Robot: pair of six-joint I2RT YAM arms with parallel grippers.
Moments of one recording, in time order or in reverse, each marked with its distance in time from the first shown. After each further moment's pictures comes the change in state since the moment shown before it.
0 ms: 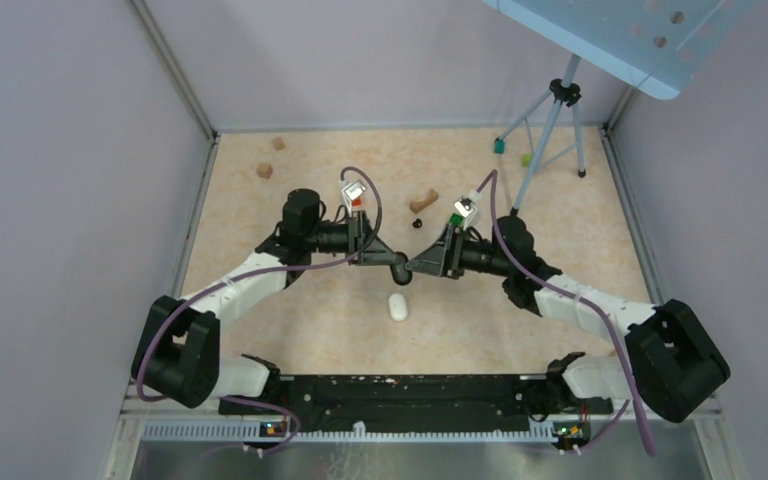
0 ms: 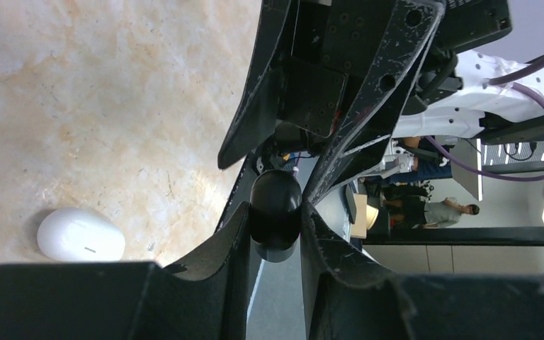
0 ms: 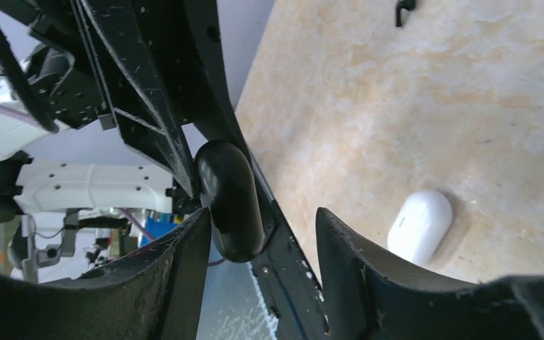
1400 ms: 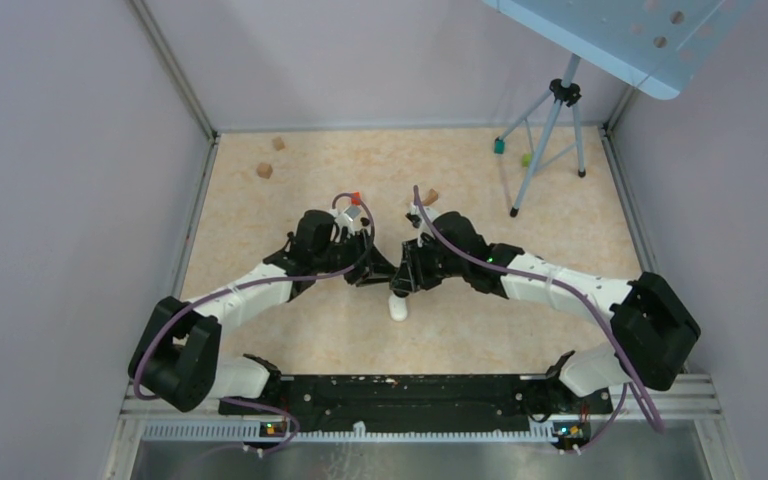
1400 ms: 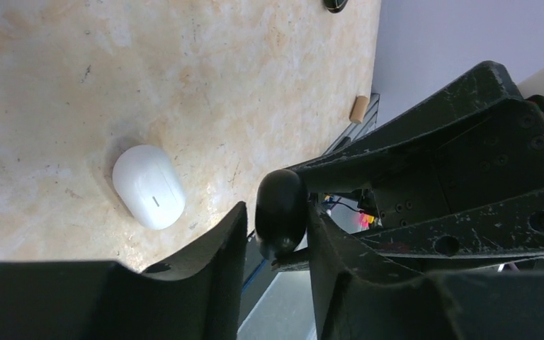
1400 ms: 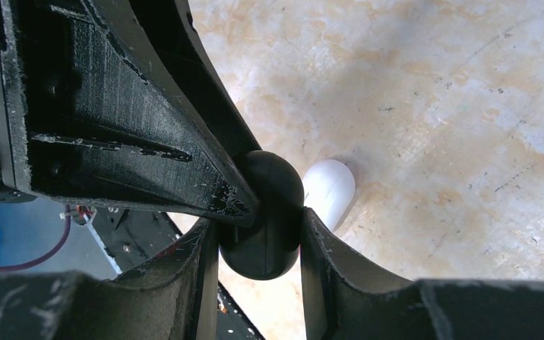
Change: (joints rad) left arm -0.082 -0.015 -0.090 -0.164 -0.383 -0.132; right arm 0.245 0.174 0.322 -0.566 0.356 -0.426
